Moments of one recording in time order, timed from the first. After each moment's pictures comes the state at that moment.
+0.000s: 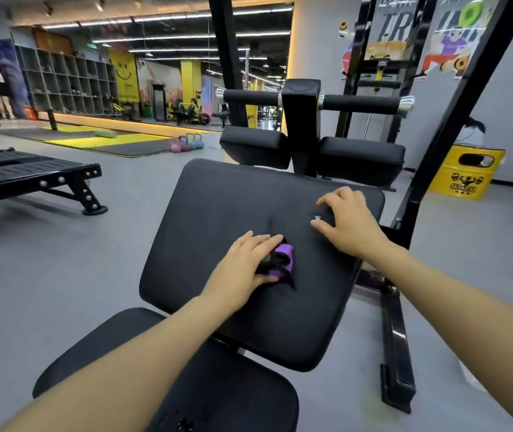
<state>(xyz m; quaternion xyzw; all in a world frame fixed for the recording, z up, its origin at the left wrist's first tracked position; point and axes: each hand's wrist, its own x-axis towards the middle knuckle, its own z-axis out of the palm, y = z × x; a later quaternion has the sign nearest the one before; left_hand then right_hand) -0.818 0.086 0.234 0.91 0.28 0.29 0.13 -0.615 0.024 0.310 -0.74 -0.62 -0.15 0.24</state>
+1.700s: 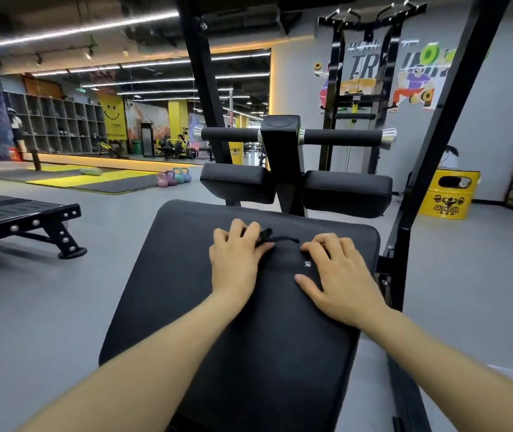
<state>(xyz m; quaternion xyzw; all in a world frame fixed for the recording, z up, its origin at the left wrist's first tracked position) -0.739 0.156 0.281 0.80 0.41 0.43 -0.03 -0.602 0.034 0.281 -0.71 -0.61 -0.27 0.20</state>
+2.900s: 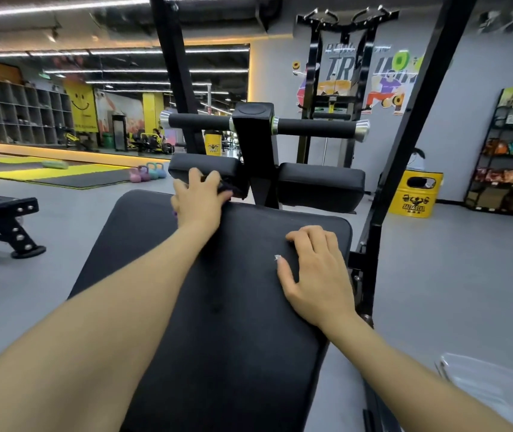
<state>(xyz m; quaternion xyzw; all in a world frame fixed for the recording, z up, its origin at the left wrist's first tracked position) -0.710 0.218 0.337 0.78 0.47 0.42 0.02 -0.602 0.041 0.266 -0.69 -0.55 -0.33 0.35</state>
